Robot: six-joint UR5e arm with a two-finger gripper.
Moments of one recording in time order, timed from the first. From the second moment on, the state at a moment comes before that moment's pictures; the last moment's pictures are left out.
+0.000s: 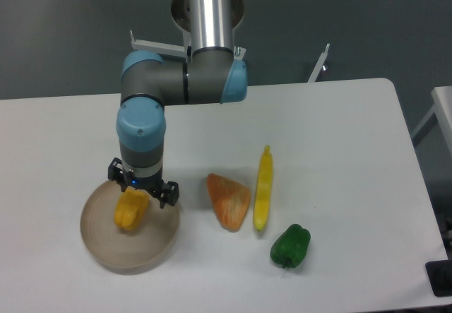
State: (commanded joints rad) arm 1.88 -2.11 -1.41 -1.18 1.43 0.44
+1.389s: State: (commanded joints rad) arm 1.85 -2.14 -1.41 -1.14 1.44 0.45
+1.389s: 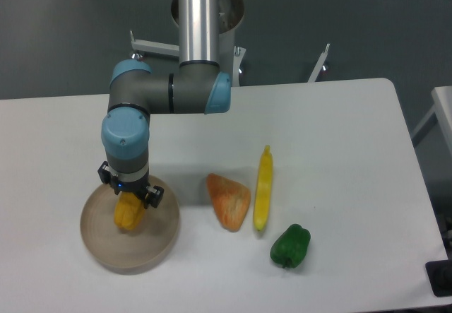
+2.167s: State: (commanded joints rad) arm 1.87 -2.12 -1.37 -1.15 1.44 0.48
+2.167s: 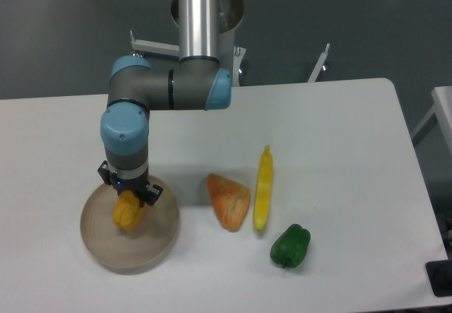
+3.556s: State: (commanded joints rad) arm 2.12 -2.04 -1.33 -1.17 1.52 0.81
